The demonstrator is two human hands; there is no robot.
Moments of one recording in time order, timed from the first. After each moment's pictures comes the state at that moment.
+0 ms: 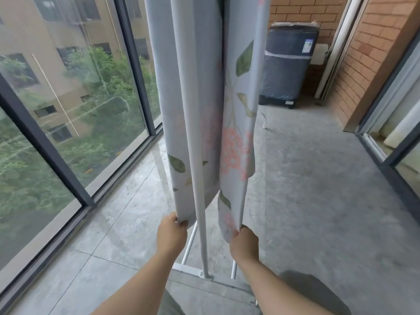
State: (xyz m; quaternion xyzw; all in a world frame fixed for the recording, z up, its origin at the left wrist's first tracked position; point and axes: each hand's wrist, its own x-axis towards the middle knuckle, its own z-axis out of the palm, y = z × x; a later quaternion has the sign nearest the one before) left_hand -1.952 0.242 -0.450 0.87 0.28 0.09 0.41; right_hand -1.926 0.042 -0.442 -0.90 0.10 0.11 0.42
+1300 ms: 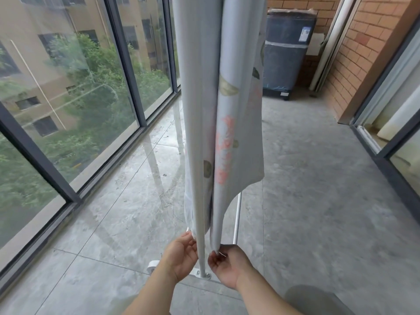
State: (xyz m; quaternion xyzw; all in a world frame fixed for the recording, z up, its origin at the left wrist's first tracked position) left_hand -1.961 0.218 -0.516 0.26 0.28 -0.10 0.92; right_hand -1.941 0.060 -0.511 -0.30 0.38 0.35 0.80
